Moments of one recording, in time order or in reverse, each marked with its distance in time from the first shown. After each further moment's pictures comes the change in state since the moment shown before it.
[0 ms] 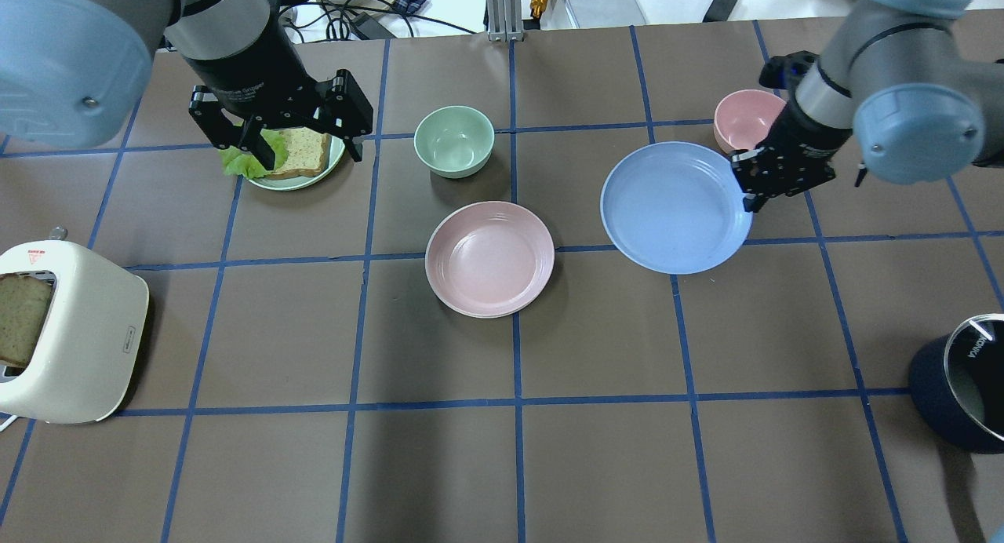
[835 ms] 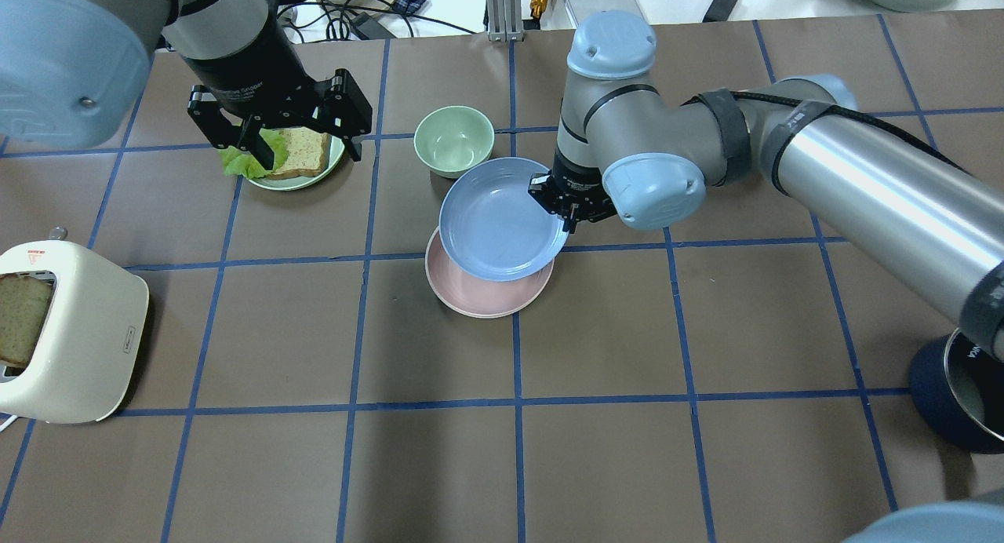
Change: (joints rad) left arm 0.001 0.001 0.000 0.000 -0.002 0.000; right arm 0.386 0.170 -0.091 -0.127 -0.022 0.538
